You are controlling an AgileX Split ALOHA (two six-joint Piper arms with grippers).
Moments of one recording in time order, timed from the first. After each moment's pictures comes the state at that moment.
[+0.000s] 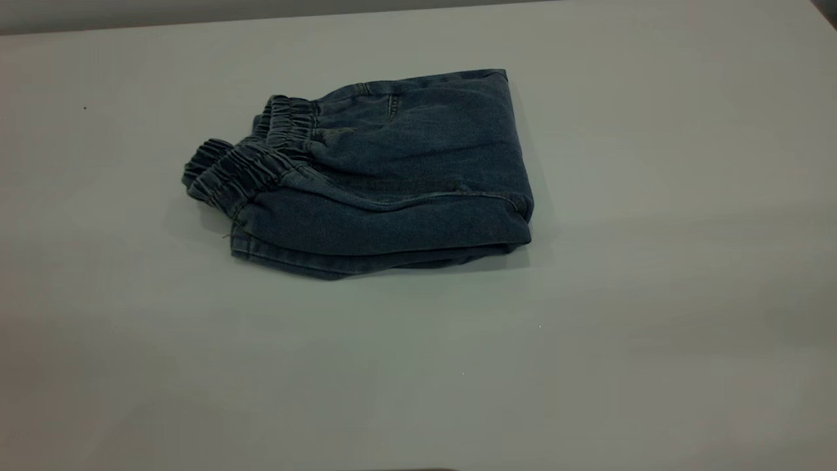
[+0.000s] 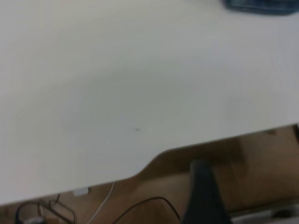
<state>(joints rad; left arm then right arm) -0.21 0.24 -0.49 0.06 1.12 -0.06 0.10 0.19 -0.47 0.15 1.13 0.00</state>
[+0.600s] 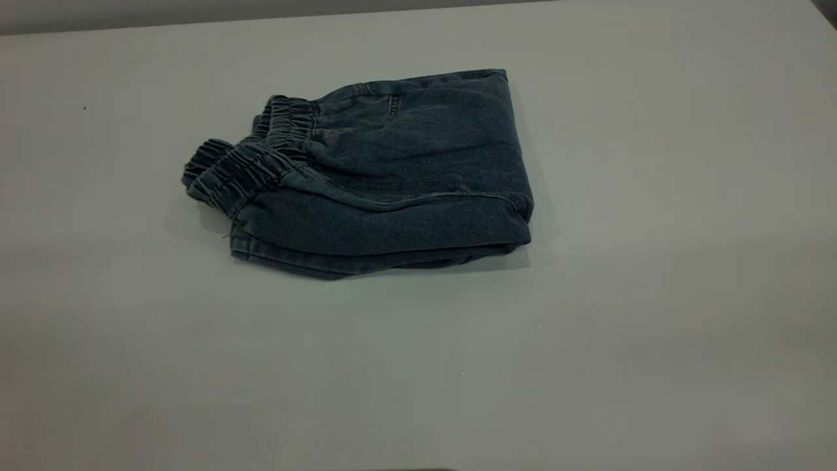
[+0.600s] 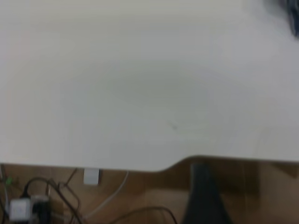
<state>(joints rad) 0.02 0.17 -0.49 0.06 1.12 -0.06 0.07 -0.01 -0.47 0.15 1.13 0.00</state>
